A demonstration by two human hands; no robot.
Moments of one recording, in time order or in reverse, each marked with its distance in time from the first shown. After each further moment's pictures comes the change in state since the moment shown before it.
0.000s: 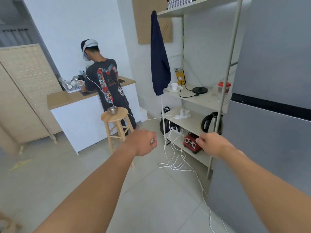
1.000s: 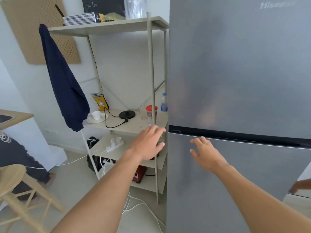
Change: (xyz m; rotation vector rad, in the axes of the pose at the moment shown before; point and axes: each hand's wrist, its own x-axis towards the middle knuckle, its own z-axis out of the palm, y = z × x) left_hand 0.290 0.137 -0.030 -0.135 0.214 0.731; right_hand 0.074 0.140 -0.071 0.010 0.399 0.422
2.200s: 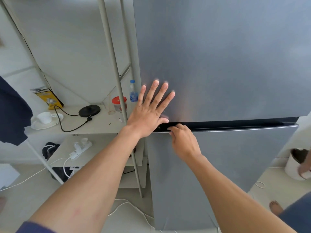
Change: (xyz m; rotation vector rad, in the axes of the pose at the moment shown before) left_hand 0.161 -0.018 0.060 0.413 0.496 0.397; right_hand 0.077 0.000 0.046 -0.062 0.305 0.118
